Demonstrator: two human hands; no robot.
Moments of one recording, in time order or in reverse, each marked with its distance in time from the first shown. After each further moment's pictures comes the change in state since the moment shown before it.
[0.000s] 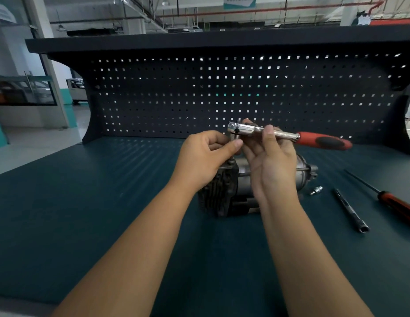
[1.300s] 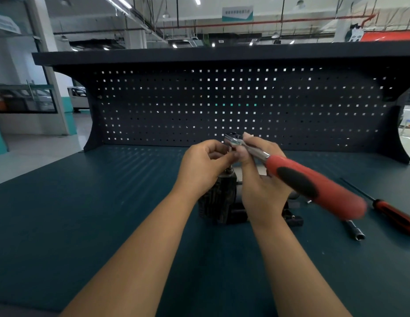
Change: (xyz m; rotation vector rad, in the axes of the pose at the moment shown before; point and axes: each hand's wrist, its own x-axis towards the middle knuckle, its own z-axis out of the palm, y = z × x) left_hand 0.005 -0.002 0.001 0.017 0.011 -0.048; right_hand -0.013 0.012 -0.010 -0.825 -0.105 -0.790
